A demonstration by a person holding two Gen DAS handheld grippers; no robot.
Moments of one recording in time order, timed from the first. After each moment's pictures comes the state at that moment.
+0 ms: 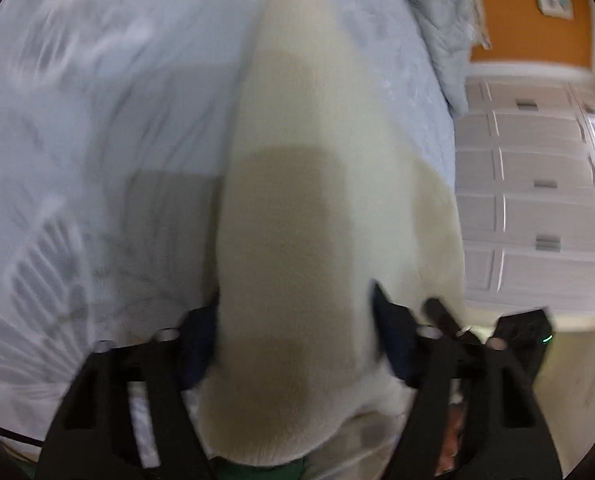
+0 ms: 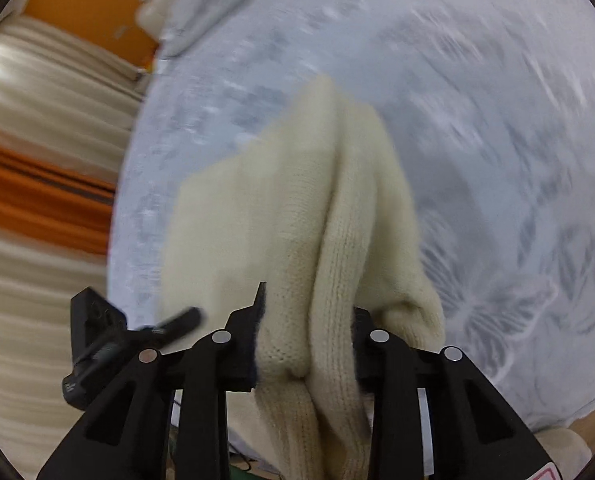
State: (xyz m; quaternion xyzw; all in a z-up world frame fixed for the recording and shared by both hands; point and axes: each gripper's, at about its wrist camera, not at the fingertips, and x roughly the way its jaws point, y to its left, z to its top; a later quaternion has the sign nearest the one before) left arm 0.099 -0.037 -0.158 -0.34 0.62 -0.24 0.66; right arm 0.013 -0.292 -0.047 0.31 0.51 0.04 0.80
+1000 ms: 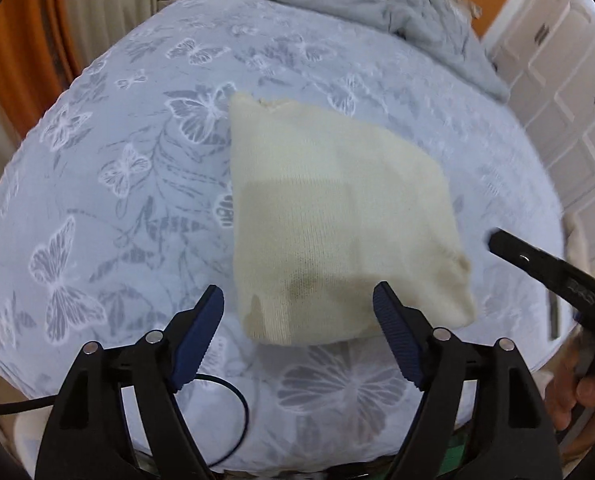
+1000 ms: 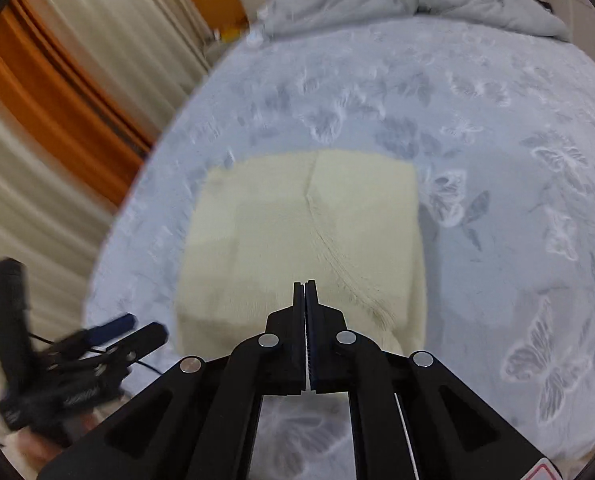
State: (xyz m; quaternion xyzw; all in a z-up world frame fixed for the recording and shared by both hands) left arm 0.077 0.056 -0.057 -0.06 0.53 -0.12 0.84; right arm 0.071 -0.131 -0.057 0.12 0.54 0.05 0.83
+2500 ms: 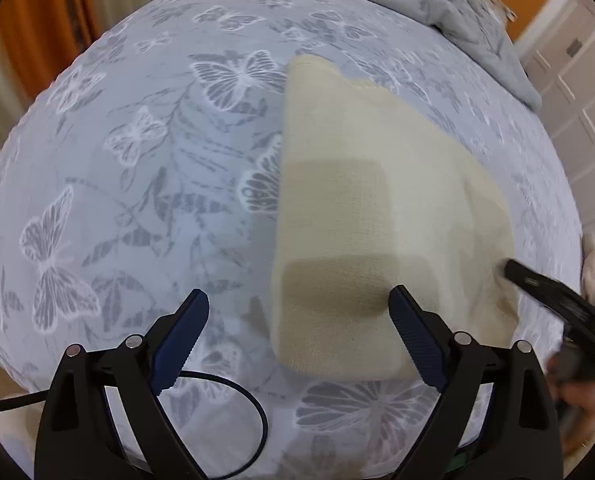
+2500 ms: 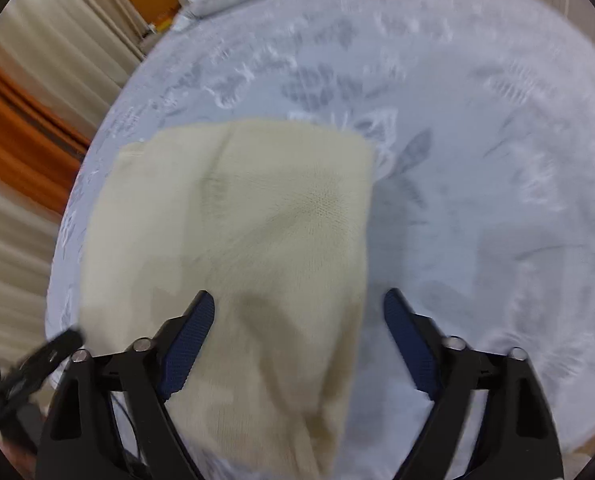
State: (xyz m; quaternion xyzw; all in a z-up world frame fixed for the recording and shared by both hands) left arm 0.090 0.084 -0.095 -0.10 0.56 -0.07 0.82; right arm 0.084 -0.188 -0.103 0.21 0.57 0.01 0.80
